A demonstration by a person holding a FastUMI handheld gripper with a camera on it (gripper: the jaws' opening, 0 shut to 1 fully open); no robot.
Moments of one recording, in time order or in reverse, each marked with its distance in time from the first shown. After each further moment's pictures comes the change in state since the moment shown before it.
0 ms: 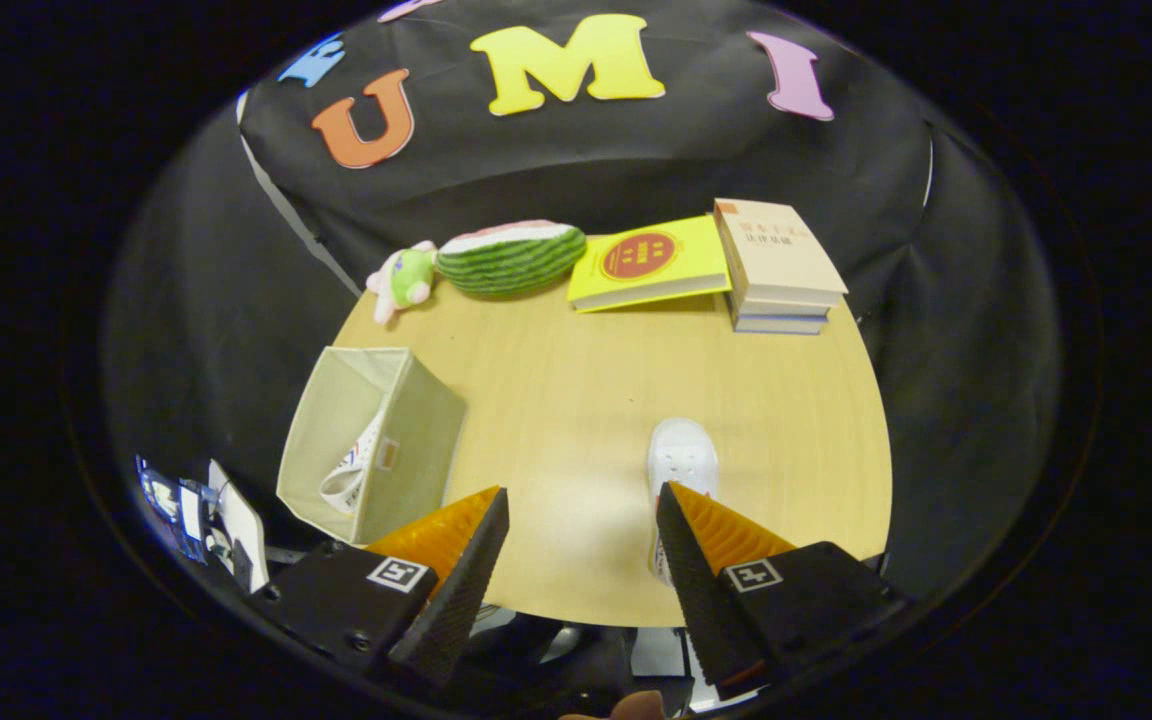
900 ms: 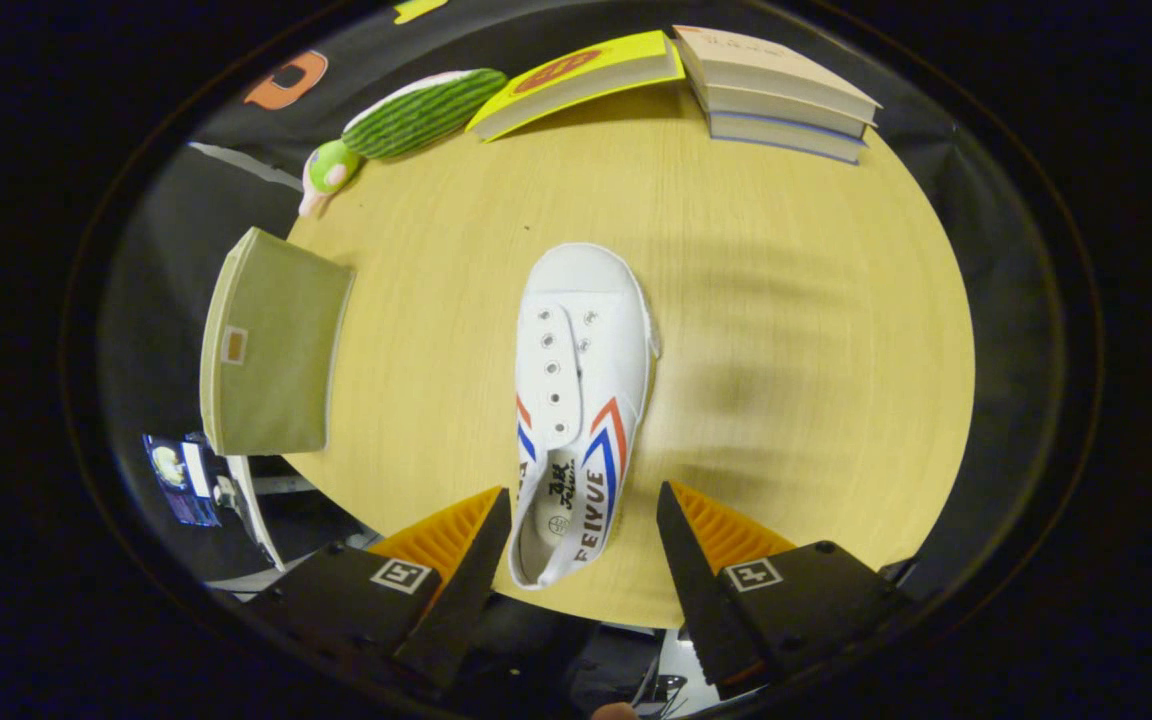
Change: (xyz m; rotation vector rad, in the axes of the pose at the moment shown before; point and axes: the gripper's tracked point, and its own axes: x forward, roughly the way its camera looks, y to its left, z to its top) arm 0.128 -0.115 -0.102 0.032 0.397 0.122
